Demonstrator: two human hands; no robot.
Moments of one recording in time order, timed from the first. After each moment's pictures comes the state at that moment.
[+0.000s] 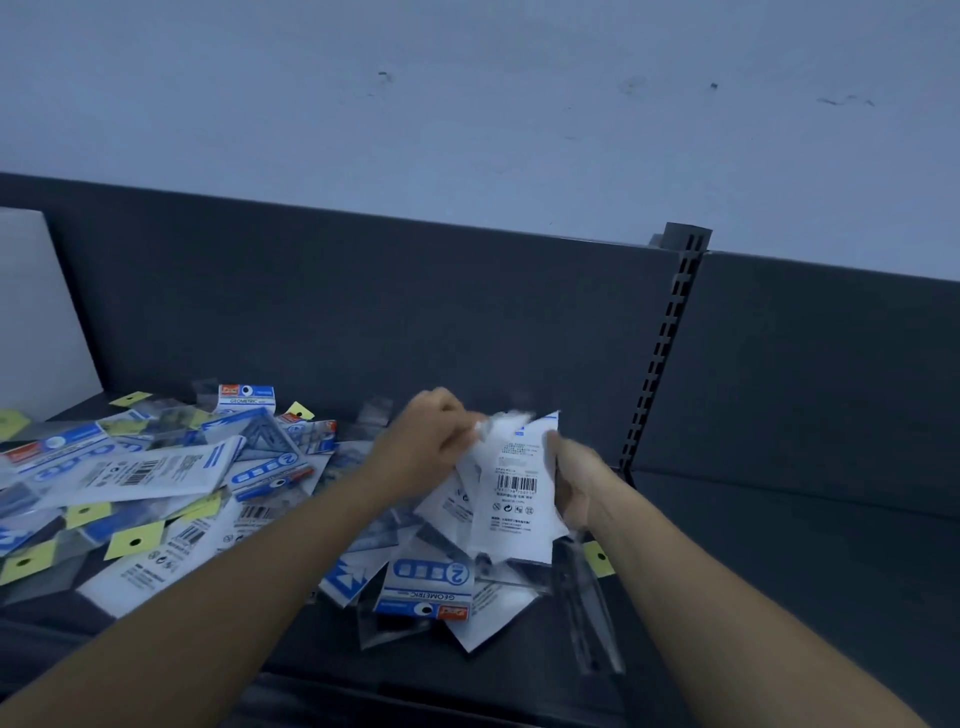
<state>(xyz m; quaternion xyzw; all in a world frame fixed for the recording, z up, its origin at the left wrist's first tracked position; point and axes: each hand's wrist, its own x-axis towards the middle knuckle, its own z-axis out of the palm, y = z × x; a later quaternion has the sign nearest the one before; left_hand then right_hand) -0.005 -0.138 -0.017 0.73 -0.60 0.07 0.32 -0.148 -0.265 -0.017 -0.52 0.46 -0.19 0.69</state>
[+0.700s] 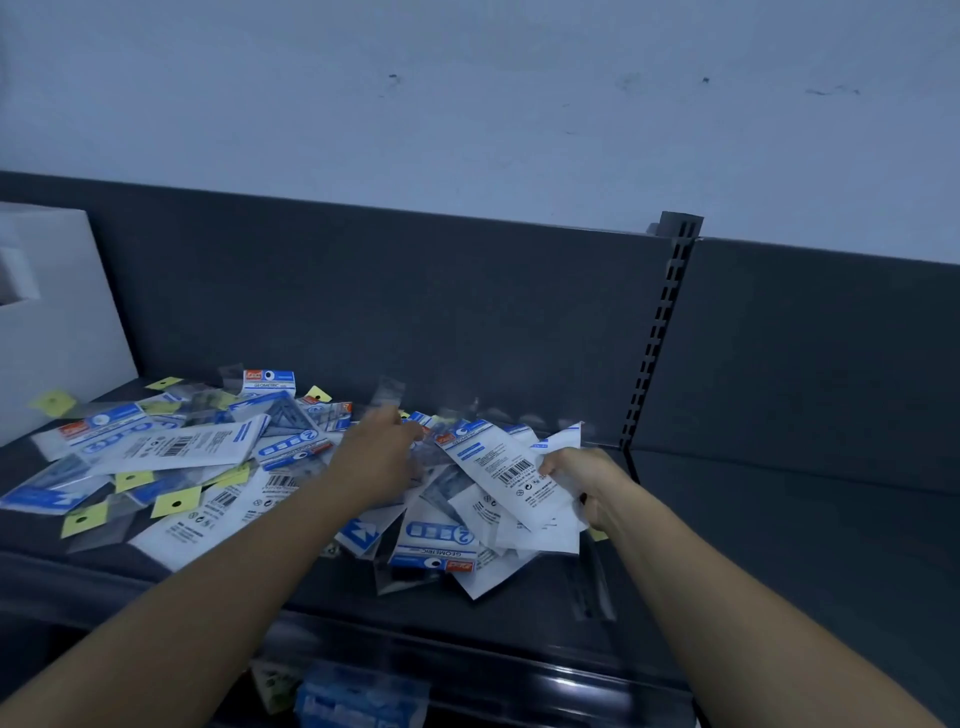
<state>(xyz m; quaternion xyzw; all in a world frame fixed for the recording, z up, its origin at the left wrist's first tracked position) -0.003 -0.088 -0.032 0.87 -0.48 0.05 0.09 -0.183 -0.239 -0.020 -0.58 0.47 -0.18 0.64</state>
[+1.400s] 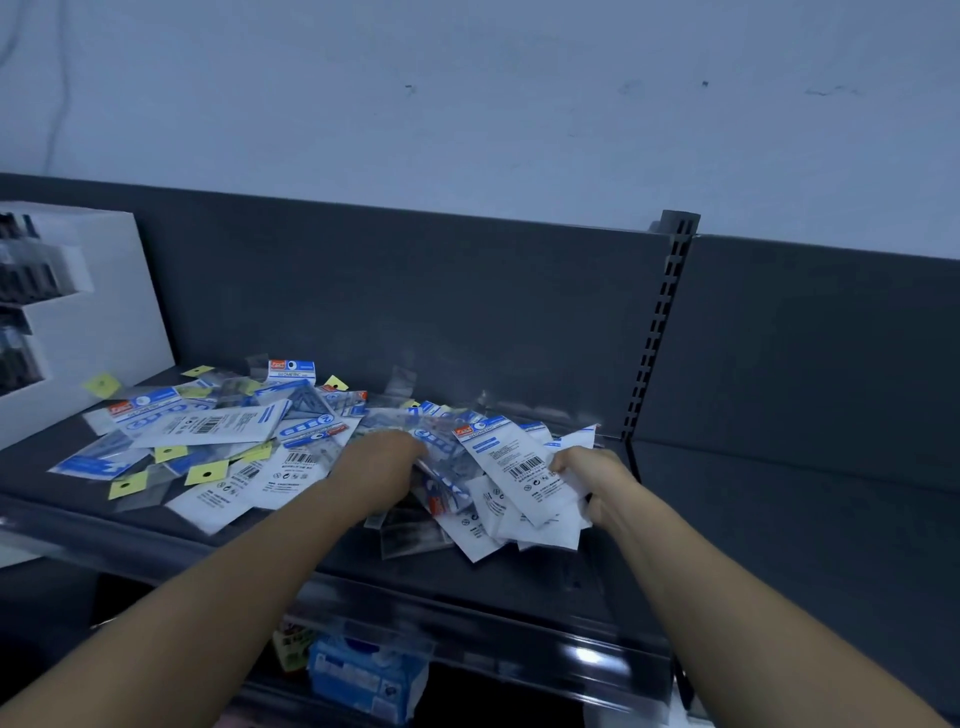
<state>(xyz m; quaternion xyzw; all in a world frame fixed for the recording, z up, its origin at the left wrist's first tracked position) -0.035 -0.064 -0.036 0.87 -0.48 0.08 0.03 -0.208 -0.221 -0.018 -0.55 0.45 -0.21 0.67</state>
